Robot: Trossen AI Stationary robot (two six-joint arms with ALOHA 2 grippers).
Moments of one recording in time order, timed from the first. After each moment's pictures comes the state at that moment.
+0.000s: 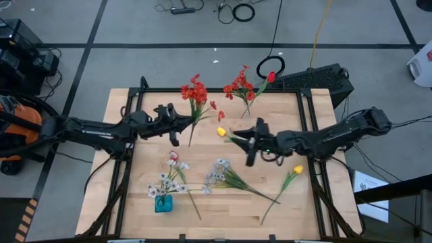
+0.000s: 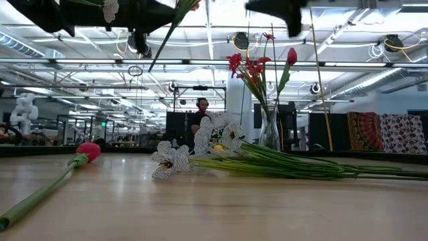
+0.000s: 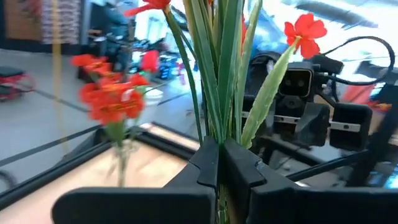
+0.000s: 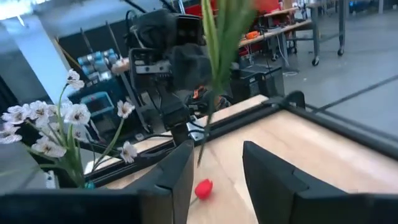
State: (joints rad) left arm 0.10 1.02 0.49 0.68 -0.09 -0.28; right arm 0.22 1.26 0.78 0.44 0.50 0.33
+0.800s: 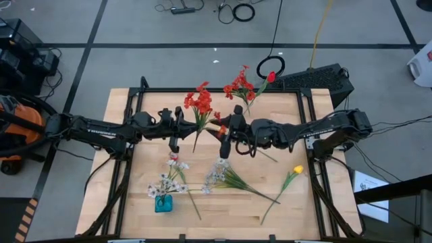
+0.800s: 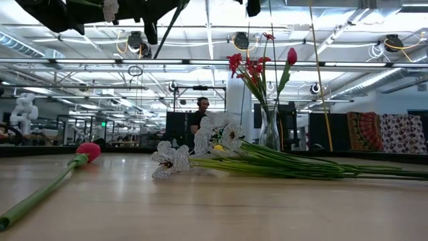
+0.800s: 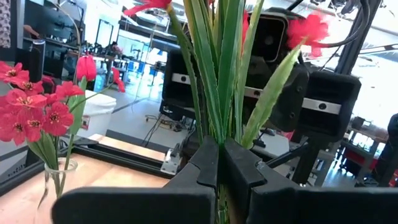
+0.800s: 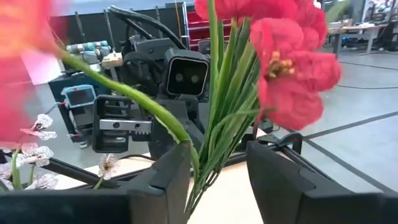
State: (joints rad) left arm 0.07 1.10 0.52 0.79 0.06 -0.28; right arm 0.12 1.52 1.17 0.34 0.41 0.15
